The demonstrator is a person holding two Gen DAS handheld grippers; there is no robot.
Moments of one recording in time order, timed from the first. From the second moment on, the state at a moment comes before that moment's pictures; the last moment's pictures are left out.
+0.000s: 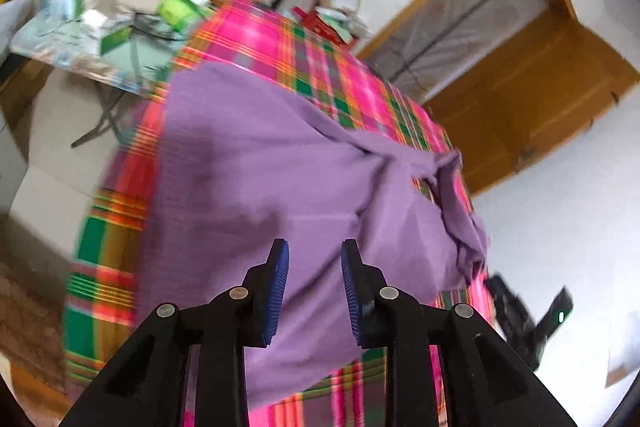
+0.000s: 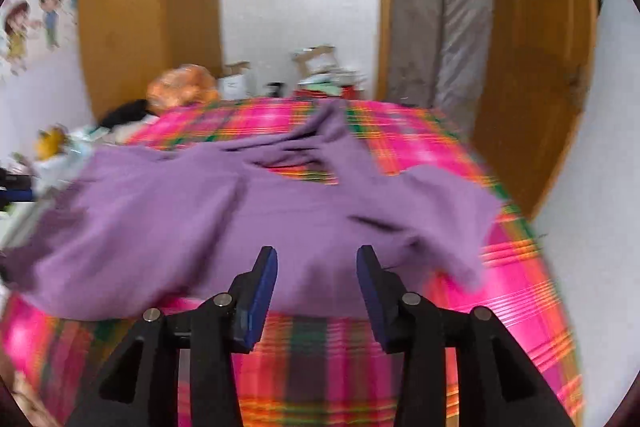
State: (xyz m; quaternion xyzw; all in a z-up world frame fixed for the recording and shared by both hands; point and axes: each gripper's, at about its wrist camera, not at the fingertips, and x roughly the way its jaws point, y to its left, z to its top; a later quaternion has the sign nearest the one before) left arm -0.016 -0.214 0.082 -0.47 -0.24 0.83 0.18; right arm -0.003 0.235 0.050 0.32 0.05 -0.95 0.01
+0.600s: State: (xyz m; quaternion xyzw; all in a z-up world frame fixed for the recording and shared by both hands) left arm -0.055 -0.077 0.023 -0.55 -0.20 0.76 0.27; right arm -0.101 0.294 0.018 0.38 0.10 -0.92 -0.02
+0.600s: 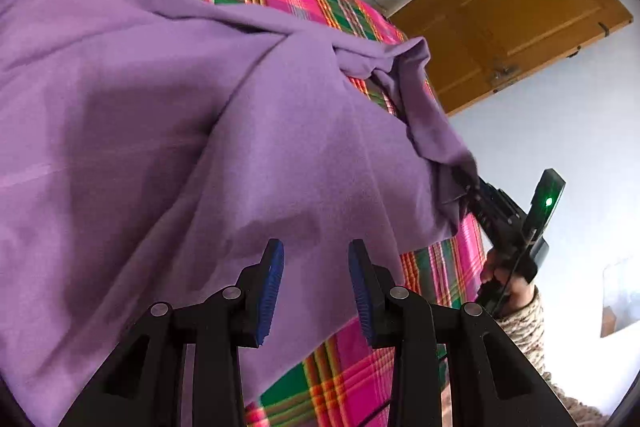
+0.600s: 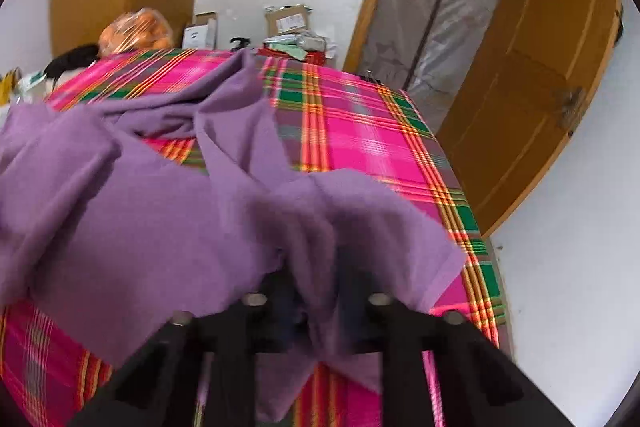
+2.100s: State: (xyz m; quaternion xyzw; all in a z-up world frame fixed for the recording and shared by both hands) left arm -0.046 -0.106 -0.004 -0.56 -0.26 0.73 0.29; right arm -0.140 0.438 0.070 0.35 -0.03 -0.93 -0.15
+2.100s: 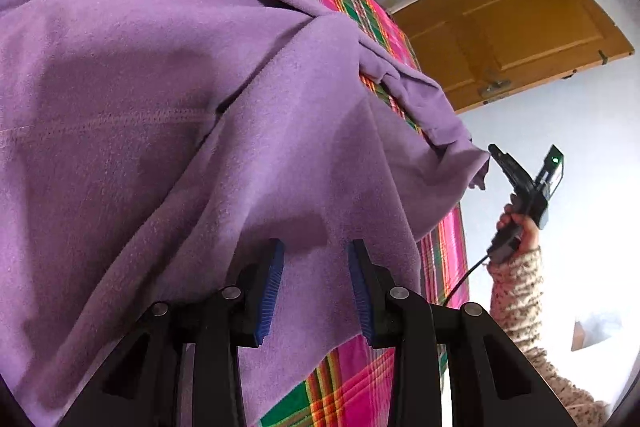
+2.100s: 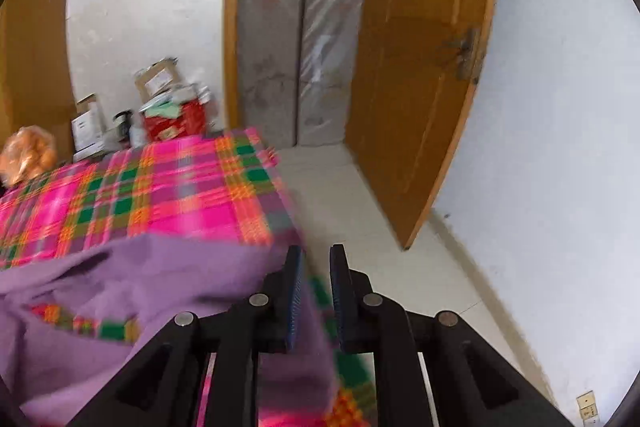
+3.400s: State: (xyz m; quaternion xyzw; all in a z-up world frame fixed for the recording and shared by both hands) left arm 0.099 -0.288 0.001 -0.48 -0.41 0.77 0.06; right arm -0.079 0.297 -0.017 0.43 -0.27 -0.86 0.06
